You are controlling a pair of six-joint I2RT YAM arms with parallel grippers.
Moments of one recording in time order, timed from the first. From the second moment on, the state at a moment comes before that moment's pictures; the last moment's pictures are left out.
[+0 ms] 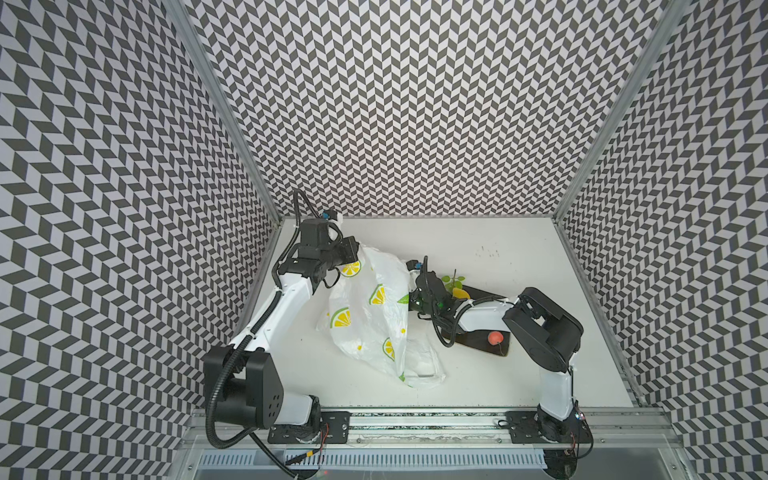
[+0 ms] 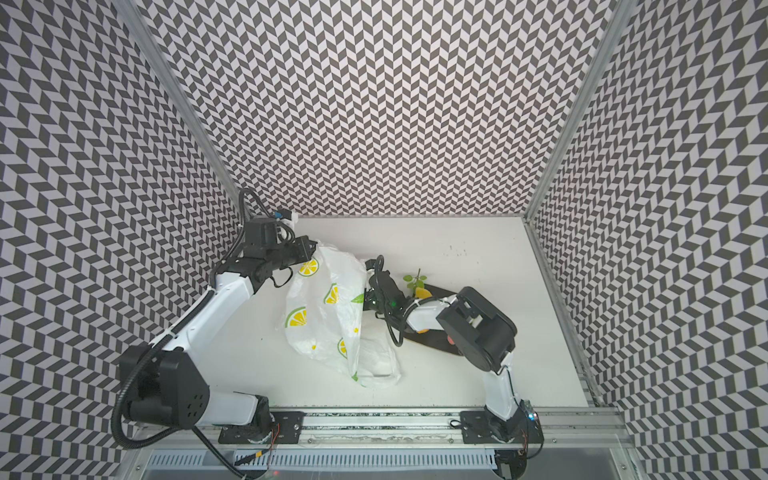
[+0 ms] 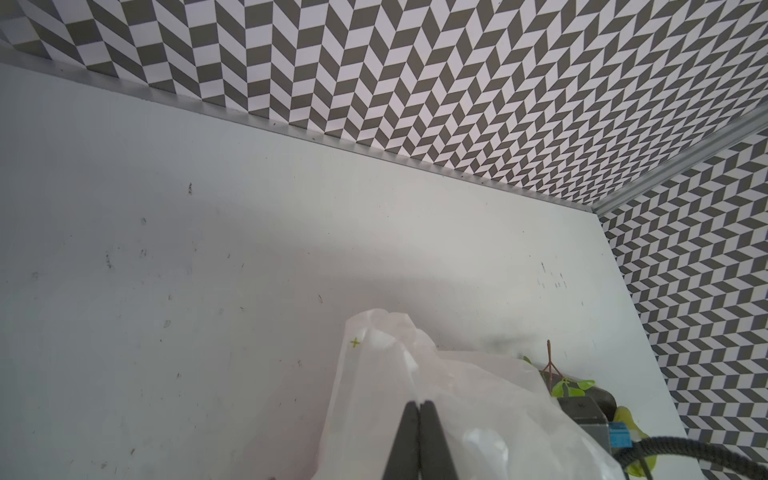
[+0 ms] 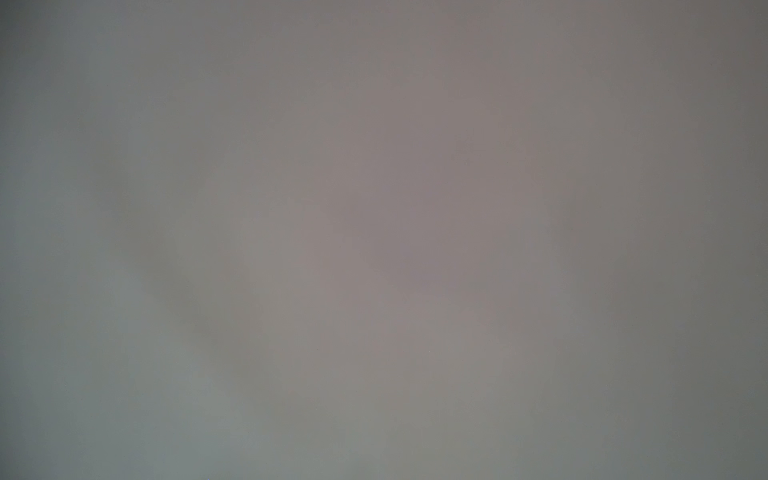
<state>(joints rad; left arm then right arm) -0.14 1.39 1.13 -0.32 0.33 -0.36 0.81 1.96 1.03 0.49 -0.15 0.72</state>
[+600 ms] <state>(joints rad) -0.21 1.28 1.10 -0.33 0.49 -0.19 0.80 1.86 0.90 0.40 0.00 0.65</state>
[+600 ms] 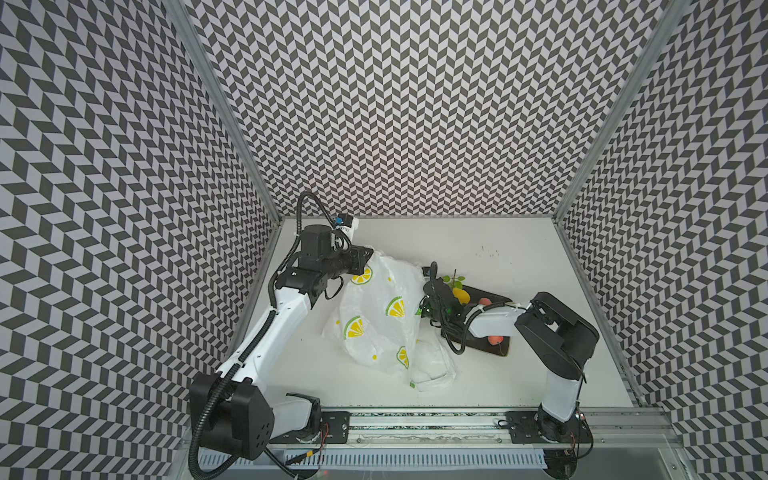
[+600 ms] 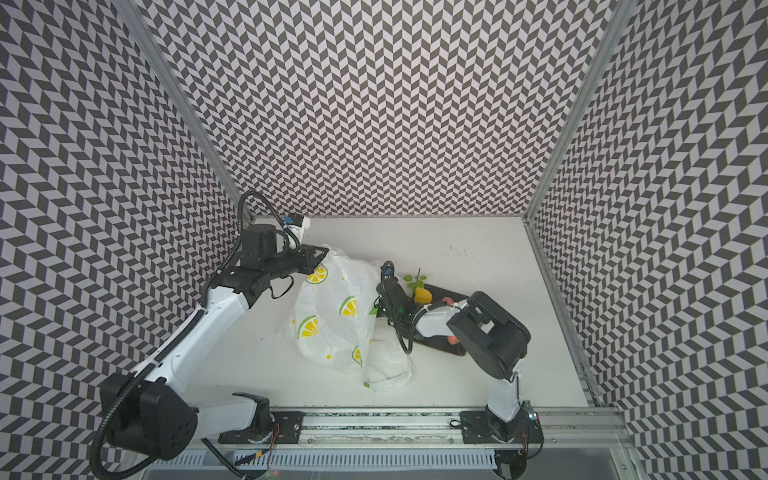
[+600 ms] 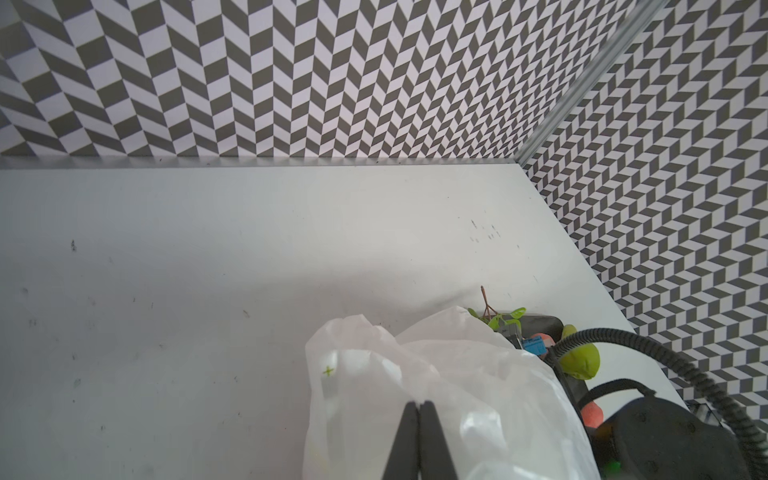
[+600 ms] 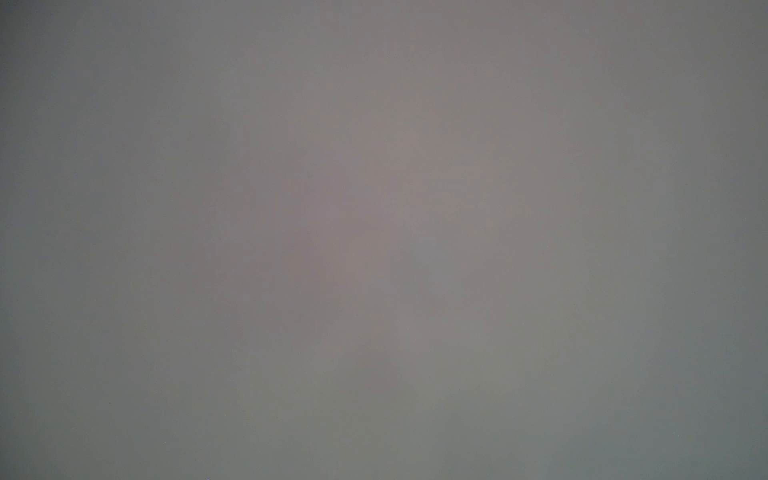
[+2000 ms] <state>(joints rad) -0.14 1.56 1.17 -0.37 0.28 -0.18 0.83 1.89 1.04 0.13 0.05 0.39</state>
